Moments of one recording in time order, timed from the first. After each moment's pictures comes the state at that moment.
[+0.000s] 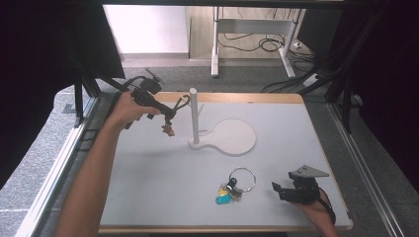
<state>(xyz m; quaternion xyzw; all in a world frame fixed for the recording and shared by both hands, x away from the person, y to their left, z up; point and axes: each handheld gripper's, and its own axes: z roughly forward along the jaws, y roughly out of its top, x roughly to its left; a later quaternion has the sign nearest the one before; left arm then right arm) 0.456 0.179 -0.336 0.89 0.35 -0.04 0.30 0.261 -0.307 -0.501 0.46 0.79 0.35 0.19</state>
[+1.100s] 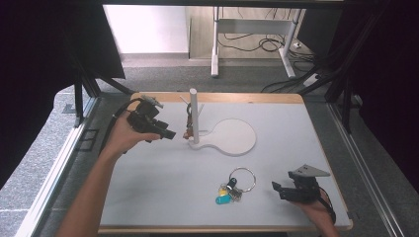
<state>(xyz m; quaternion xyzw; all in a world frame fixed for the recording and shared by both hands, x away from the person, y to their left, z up) 0.376 0.180 -0.355 0.88 0.34 0.02 0.32 0.262 -0.308 -0.498 0.46 0.79 0.36 0.19</state>
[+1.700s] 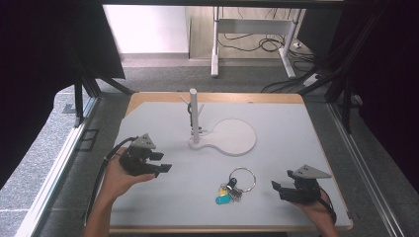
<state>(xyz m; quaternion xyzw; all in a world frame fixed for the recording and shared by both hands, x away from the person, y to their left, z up) 0.289 0.188 -0.412 0.88 0.32 0.07 0.34 0.257 -0.305 -0.491 0.44 0.79 0.37 0.21</state>
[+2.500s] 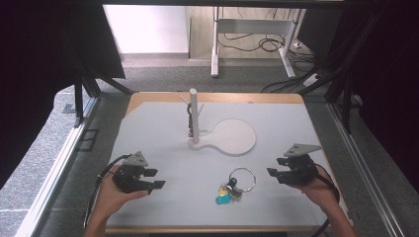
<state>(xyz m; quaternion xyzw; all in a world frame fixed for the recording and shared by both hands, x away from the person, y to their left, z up) 0.265 0.205 -0.446 0.88 0.34 0.04 0.34 0.291 -0.276 -0.423 0.37 0.86 0.32 0.15</state>
